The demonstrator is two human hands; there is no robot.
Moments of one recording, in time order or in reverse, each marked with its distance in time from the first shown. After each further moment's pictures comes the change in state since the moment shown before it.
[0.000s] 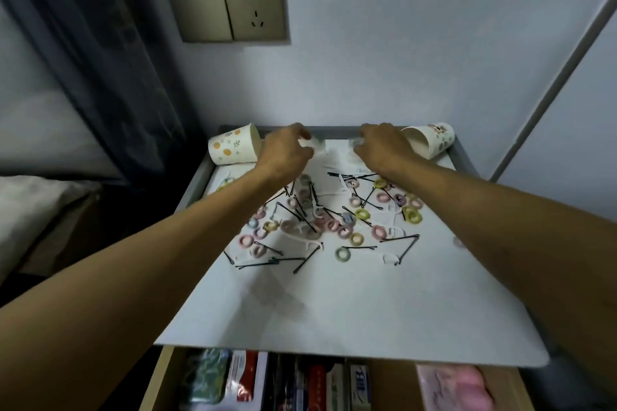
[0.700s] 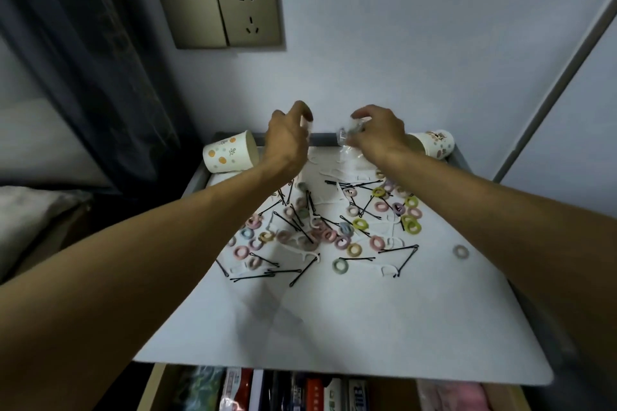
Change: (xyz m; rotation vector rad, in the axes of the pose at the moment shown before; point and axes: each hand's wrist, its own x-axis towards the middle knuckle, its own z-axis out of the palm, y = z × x) left_hand 0.041 0.008 0.017 0.012 0.141 0.067; right_hand 0.010 -0.012 -0.009 0.707 0.139 0.160
